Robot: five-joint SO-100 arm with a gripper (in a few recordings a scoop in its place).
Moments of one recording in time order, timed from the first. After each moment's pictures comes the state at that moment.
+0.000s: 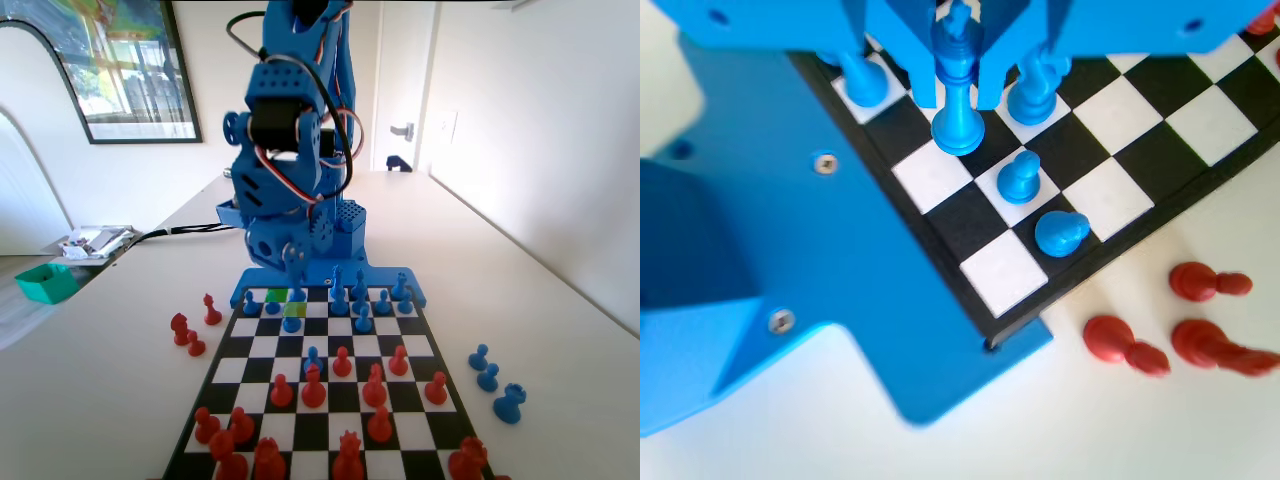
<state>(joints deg) 16.3 98.2 137.7 55.3 -161.1</state>
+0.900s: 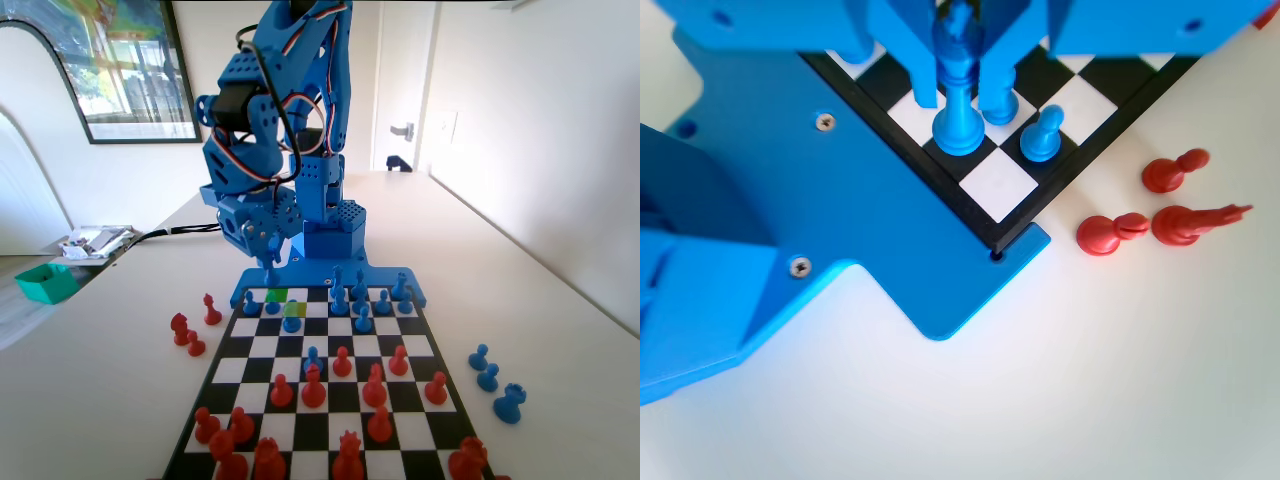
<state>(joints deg) 30.5 104.3 142.3 54.4 -166.9</state>
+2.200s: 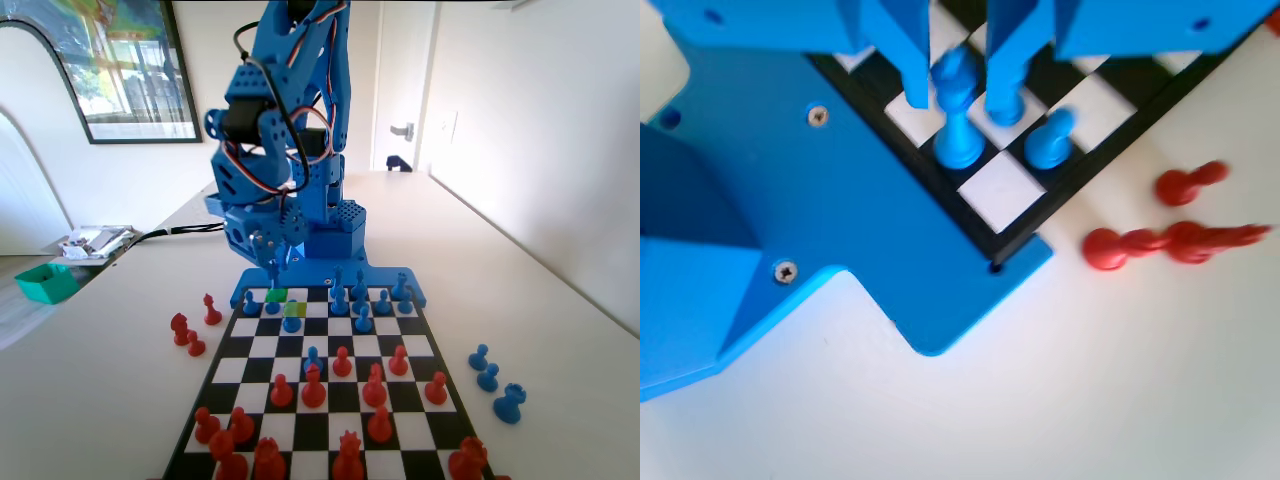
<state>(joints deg) 28.7 102.7 141.8 53.6 -166.9</state>
